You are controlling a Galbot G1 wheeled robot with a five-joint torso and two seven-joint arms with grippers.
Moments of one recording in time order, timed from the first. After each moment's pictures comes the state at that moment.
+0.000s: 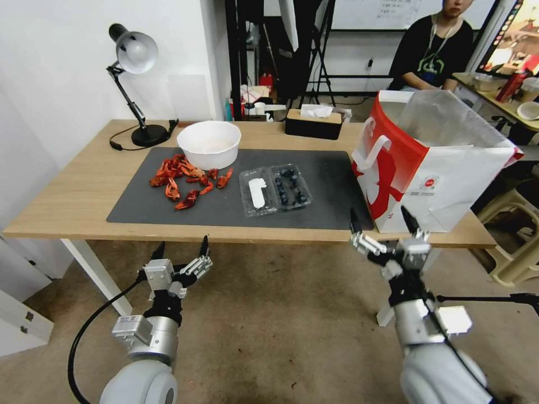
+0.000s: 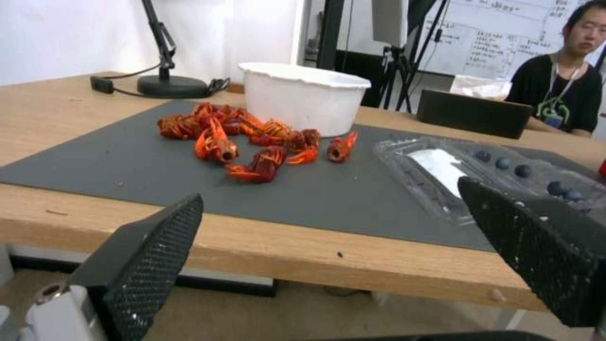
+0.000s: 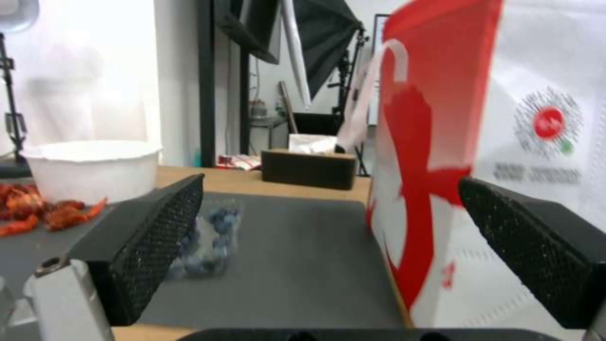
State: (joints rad) left arm 1.69 -1.51 -0.51 -2.22 -0.25 0.03 -0.05; right arm -1.68 1.19 0.38 2.25 0.12 0.18 0.32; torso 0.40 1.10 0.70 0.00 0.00
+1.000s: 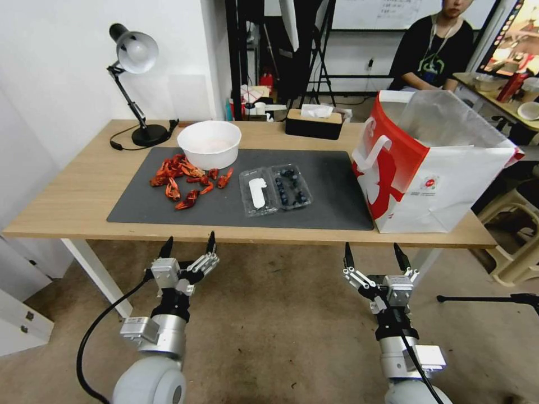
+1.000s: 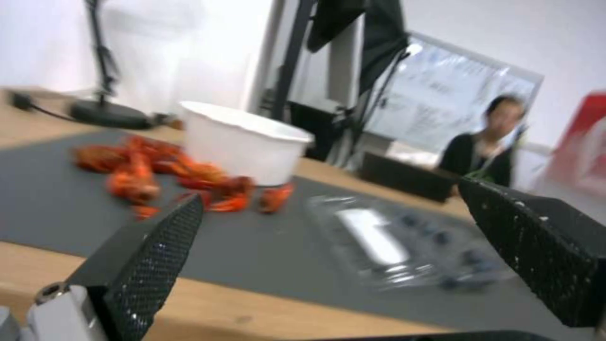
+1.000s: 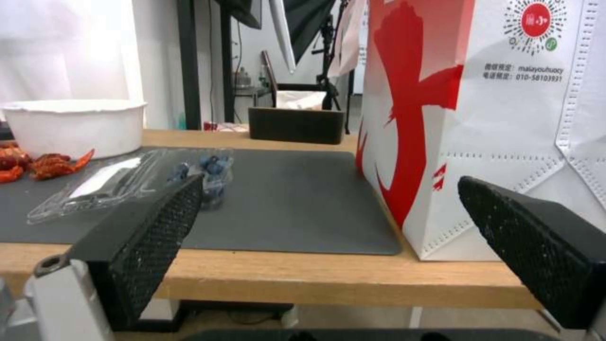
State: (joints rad) left arm 1.60 -1.37 -0.36 -2.14 -0.45 -0.20 -0.07; right arm -1.73 1.23 0.33 2.19 0.07 0.22 0.37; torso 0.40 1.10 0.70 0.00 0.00
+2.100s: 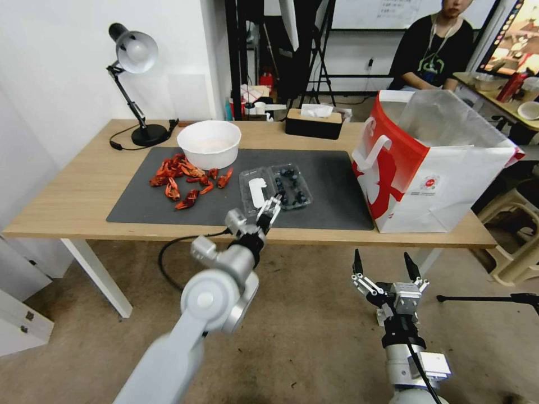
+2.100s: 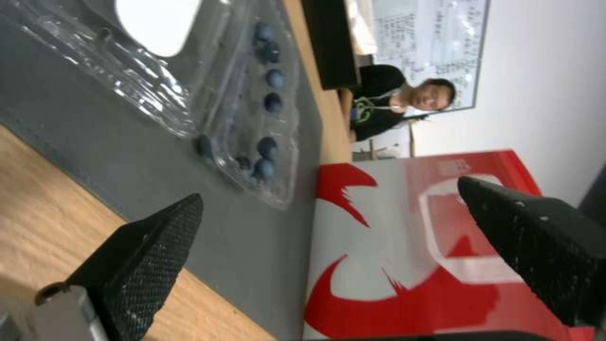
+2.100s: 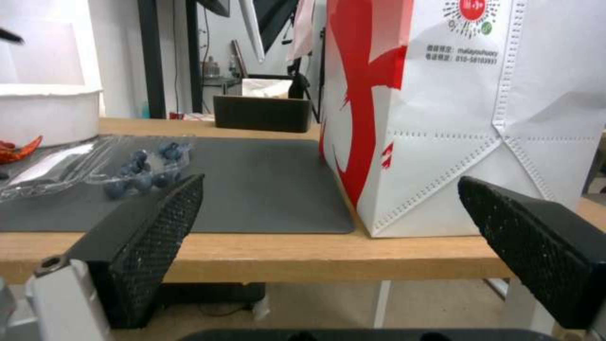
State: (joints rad) left arm 1.00 -1.35 -0.06 -2.01 -1.66 -0.01 -0.61; right arm -1.77 1.30 0.39 2.19 0.03 0.22 0.37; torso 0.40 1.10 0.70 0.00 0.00
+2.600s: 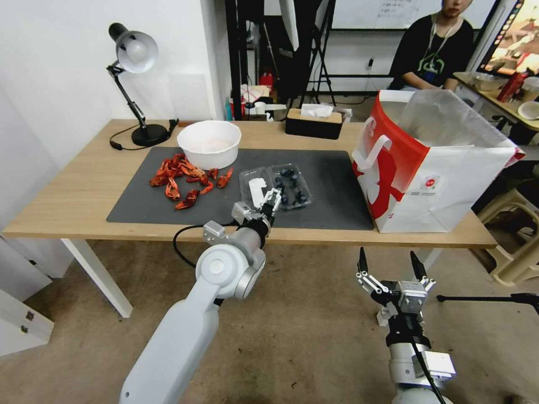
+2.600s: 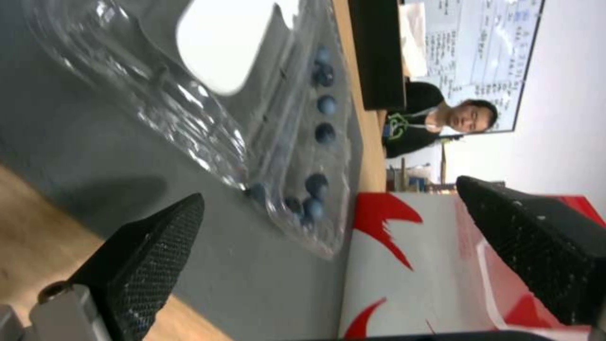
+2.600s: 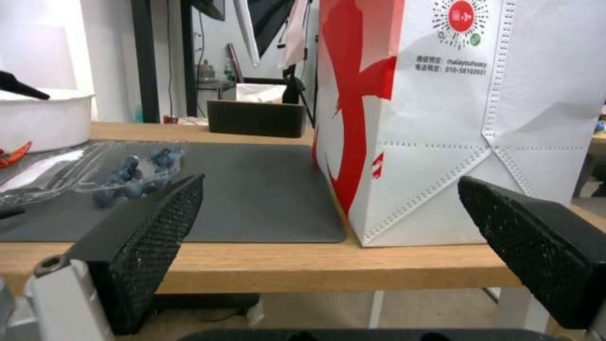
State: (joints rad) left arm 0.92 -1.39 -0.06 -1.89 -1.68 -0.04 -0.67; right arm -1.77 1.29 0.40 2.19 0.03 0.21 0.38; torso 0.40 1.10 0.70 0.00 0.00
